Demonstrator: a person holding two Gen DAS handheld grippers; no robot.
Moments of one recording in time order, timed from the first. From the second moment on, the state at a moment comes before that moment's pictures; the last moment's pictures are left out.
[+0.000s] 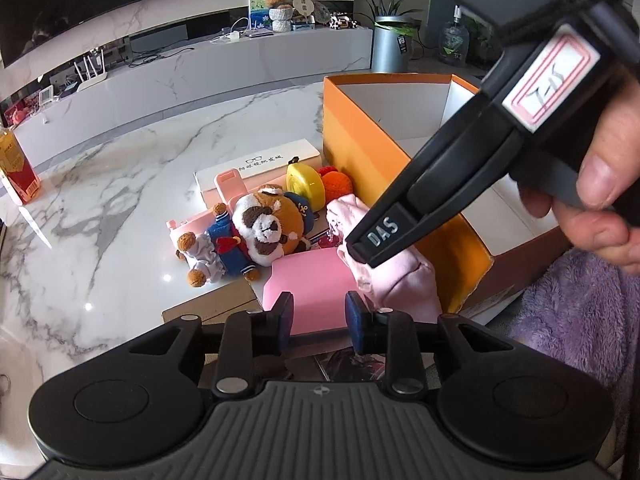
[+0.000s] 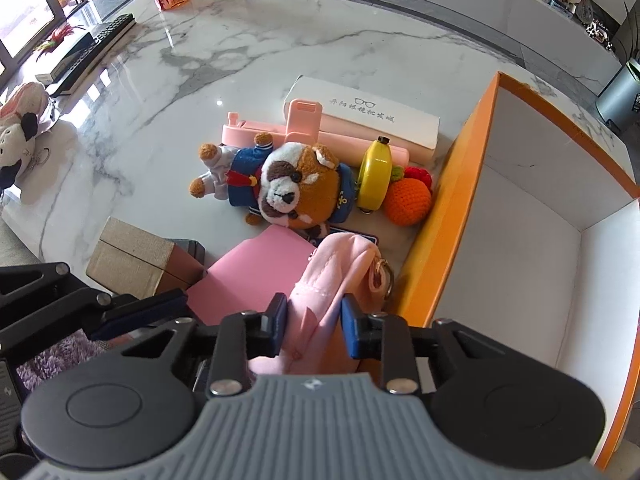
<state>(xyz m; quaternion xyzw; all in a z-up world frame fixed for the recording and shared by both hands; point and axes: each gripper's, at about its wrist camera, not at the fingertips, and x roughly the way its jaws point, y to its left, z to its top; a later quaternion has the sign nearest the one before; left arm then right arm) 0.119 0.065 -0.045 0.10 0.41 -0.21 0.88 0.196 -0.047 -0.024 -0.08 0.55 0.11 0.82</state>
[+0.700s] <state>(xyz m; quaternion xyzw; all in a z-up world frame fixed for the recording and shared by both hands) 0.167 -0.020 -0.086 0.24 0.47 -0.19 0.83 0.113 -0.175 0.092 0.07 0.37 0.09 0.92</state>
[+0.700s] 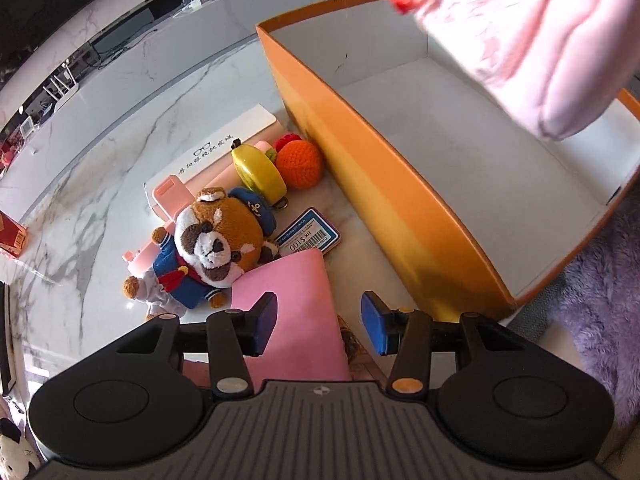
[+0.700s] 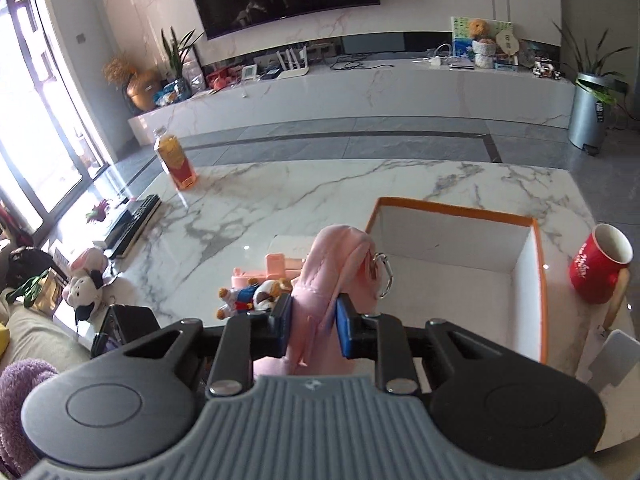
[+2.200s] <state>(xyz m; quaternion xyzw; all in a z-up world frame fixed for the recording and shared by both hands) 0.169 -0.040 0.058 0.00 0.39 -0.27 0.88 0.097 -0.291 0.016 0.07 0.44 0.08 0.89</state>
